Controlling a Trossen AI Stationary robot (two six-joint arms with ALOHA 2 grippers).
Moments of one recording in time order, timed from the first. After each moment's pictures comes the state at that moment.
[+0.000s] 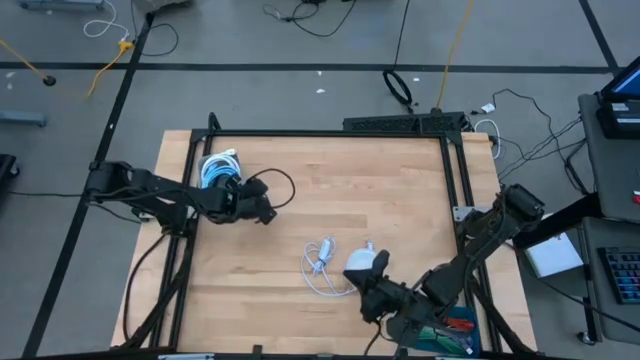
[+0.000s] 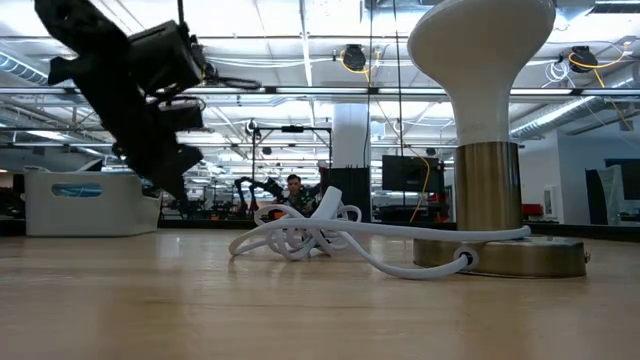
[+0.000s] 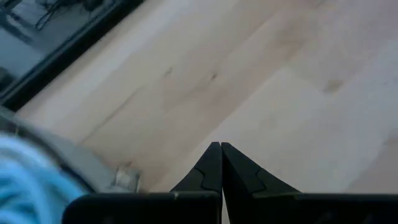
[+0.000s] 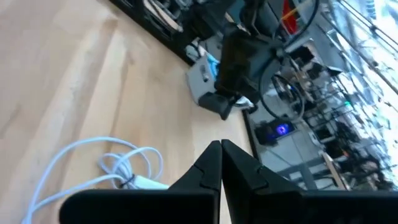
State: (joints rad) left arm 0.01 1.33 0.55 -0.34 -0.68 -0.58; right arm 0.76 1.71 1.24 -0.23 1.11 -0.18
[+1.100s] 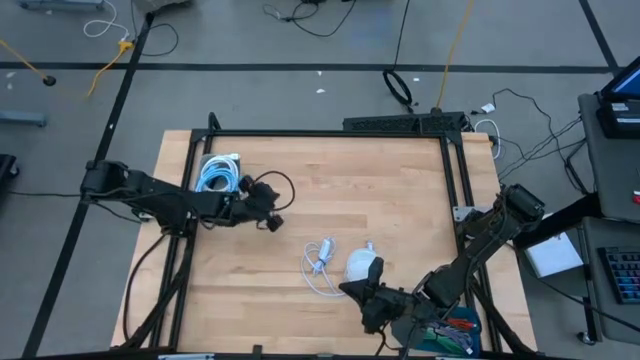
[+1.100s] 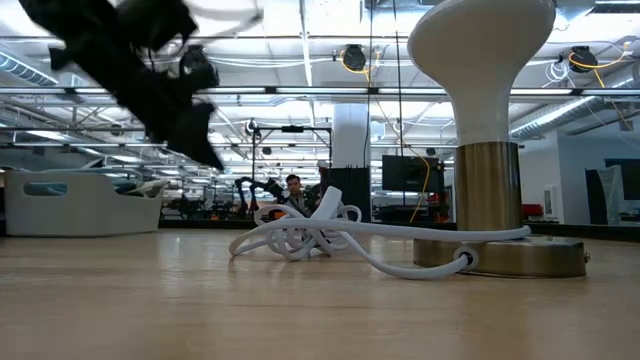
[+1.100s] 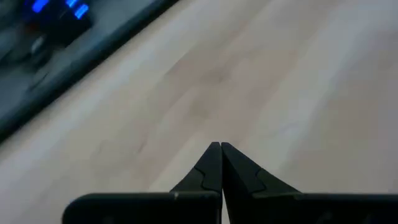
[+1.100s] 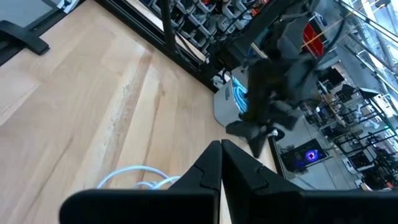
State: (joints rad) left arm -0.06 1.29 0.53 -0.04 -0.63 -0.38; right arm 0.77 1.71 1.24 -0.08 0.99 -0.27
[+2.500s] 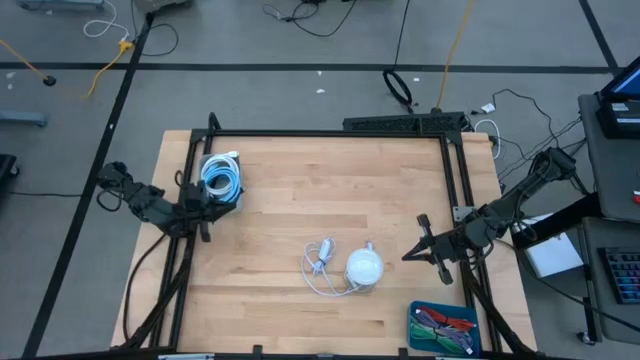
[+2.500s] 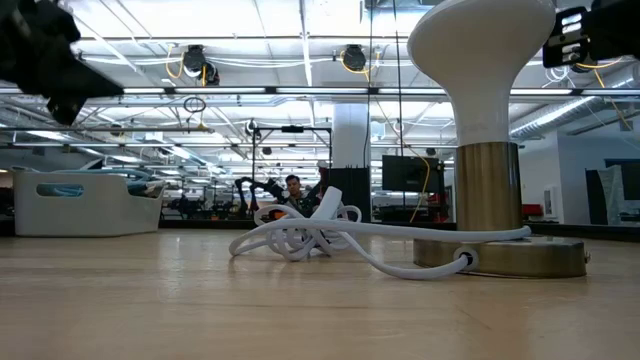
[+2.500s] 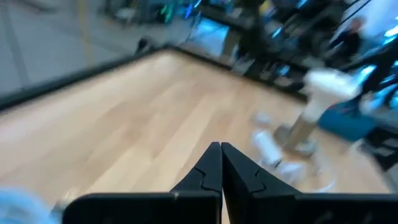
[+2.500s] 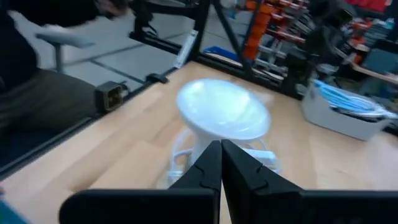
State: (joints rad) left arm -0.58 0.02 0.25 -0.49 -0.77 -0.48; right arm 0.66 0.56 0.26 0.11 0.33 -0.14
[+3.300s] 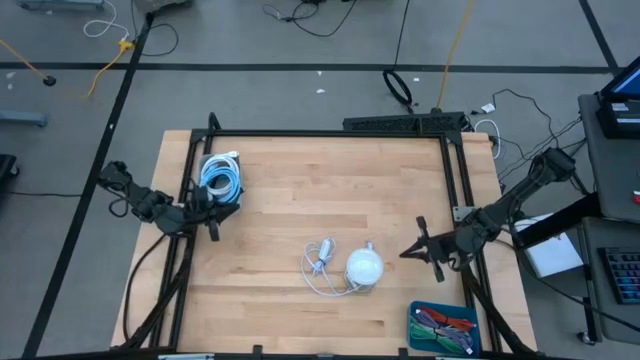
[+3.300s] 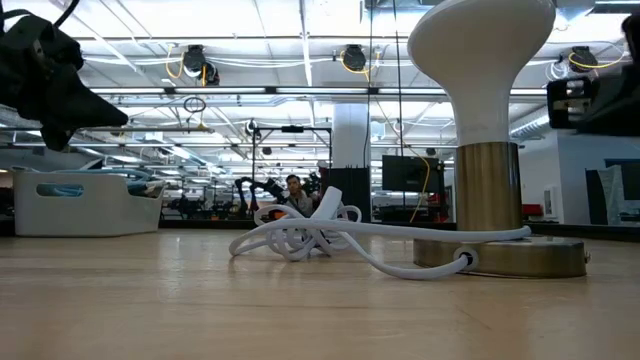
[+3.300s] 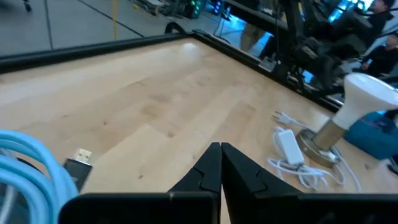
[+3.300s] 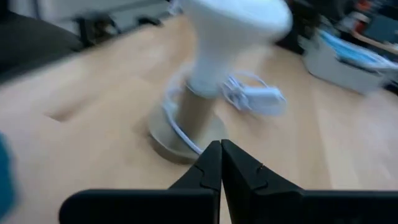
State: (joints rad) left arm -0.59 0.05 0.16 -0.50 -0.87 -0.69; right arm 0.66 0.55 0.08 0.13 0.40 -0.12
